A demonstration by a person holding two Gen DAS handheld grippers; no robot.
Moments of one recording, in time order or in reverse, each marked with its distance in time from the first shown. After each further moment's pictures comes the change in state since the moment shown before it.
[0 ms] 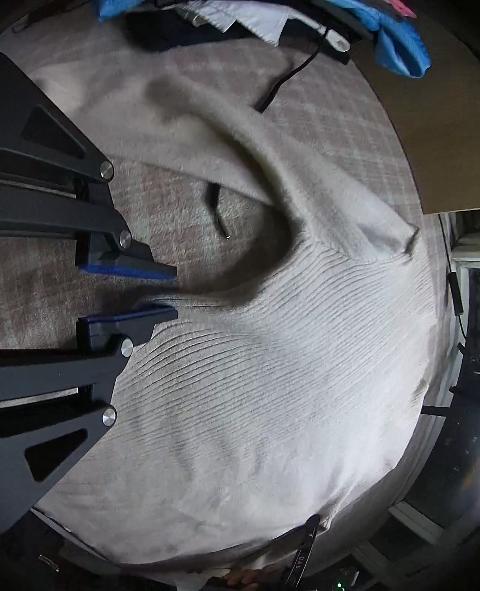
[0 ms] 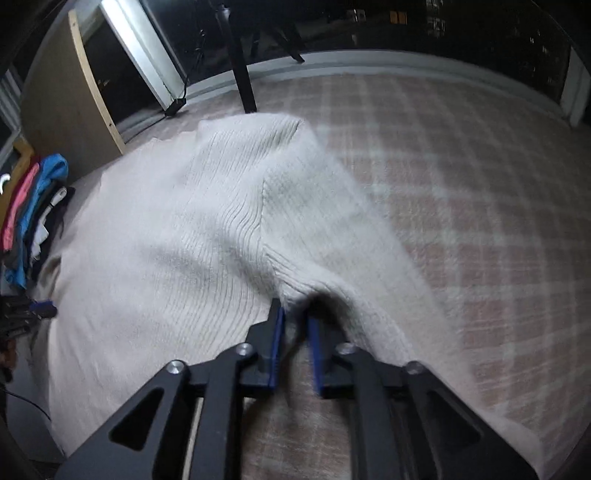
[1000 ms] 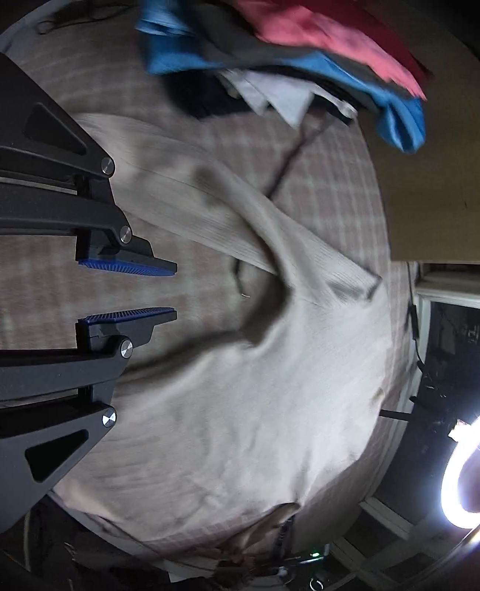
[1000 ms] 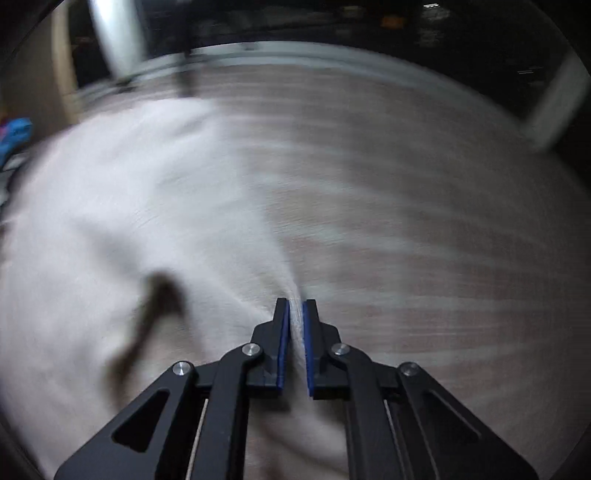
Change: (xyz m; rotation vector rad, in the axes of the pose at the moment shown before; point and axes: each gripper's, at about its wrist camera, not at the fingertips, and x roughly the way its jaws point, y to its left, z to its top) left arm -0.081 0.034 -0.044 -0.085 -0.050 -0.011; right arm -0.016 -0.054 0.013 -0.084 0.056 -0.267
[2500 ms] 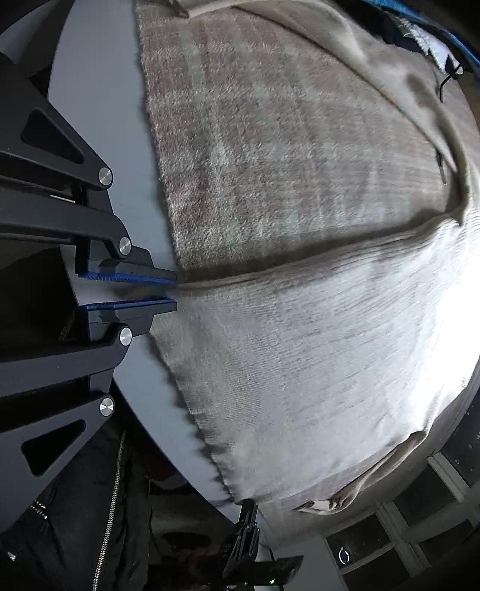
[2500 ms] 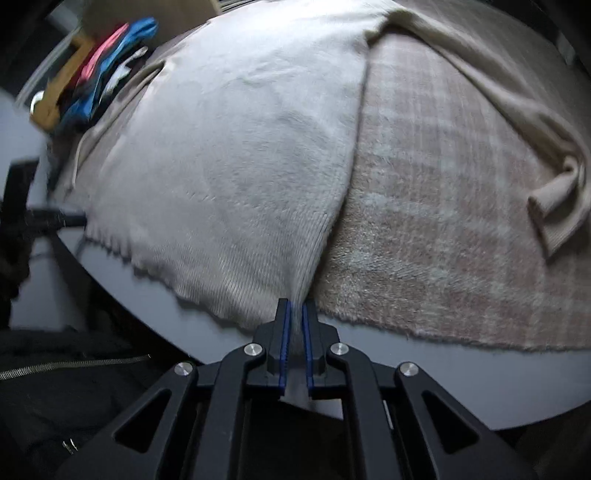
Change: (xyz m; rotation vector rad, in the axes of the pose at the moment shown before) left arm 0.014 -0.067 -0.171 0.016 0.187 -0.175; right arm -0.128 0.123 -0.266 -0.086 0.203 0.349
